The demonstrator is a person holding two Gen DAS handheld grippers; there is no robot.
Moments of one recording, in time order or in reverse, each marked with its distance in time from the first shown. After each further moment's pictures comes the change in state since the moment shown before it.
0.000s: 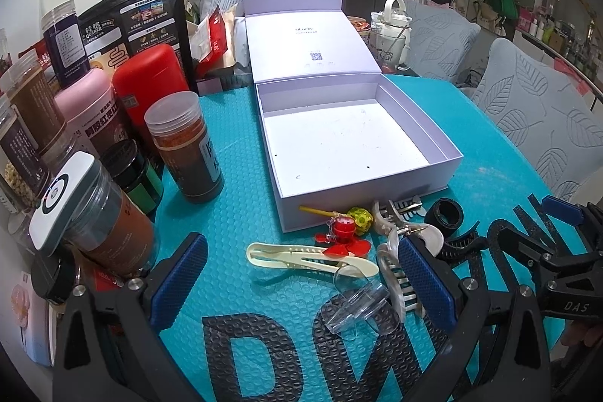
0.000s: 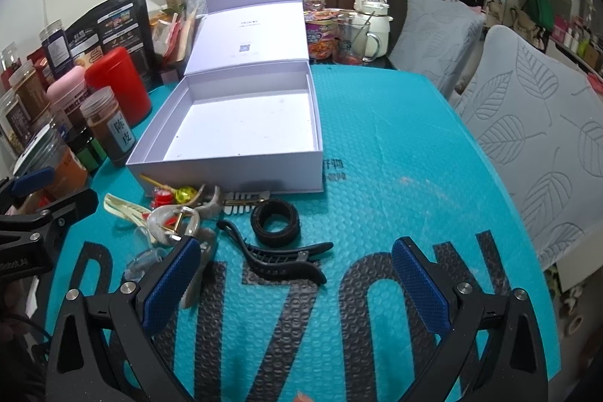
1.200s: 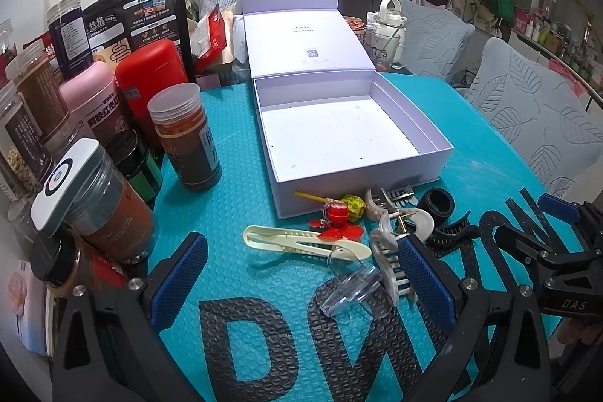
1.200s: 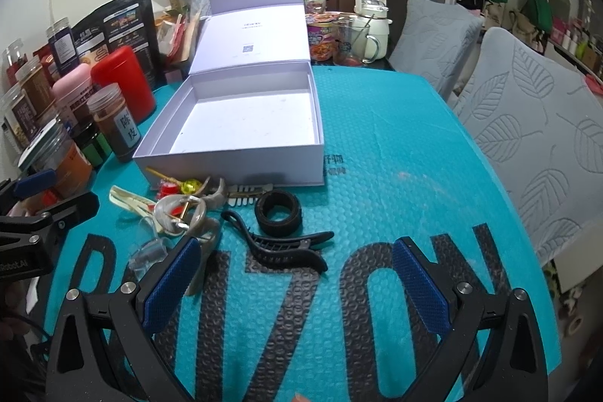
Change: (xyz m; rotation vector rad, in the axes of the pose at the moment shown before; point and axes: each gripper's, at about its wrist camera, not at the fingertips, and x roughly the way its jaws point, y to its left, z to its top) left arm -0.013 -0.001 -0.011 -0.009 0.002 -0.018; right arm -0.010 0.002 -0.011 -0.005 -0.018 0.004
